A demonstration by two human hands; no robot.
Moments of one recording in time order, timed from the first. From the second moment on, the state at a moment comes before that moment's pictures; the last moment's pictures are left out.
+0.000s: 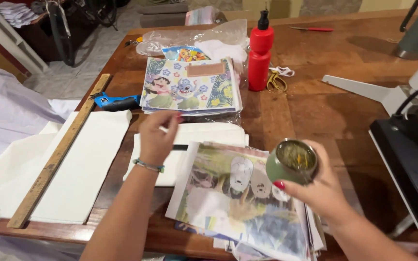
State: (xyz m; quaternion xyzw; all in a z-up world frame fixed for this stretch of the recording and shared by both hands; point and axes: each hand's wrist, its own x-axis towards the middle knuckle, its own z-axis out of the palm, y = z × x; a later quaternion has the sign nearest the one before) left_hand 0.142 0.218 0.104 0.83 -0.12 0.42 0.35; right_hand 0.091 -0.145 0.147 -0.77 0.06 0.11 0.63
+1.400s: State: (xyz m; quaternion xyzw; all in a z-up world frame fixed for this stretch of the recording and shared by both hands) left_hand 0.136 0.218 0.045 0.88 -0.11 0.30 0.35; right_hand 0.072 -0.216 -0.003 -0.72 -0.30 0.04 0.62
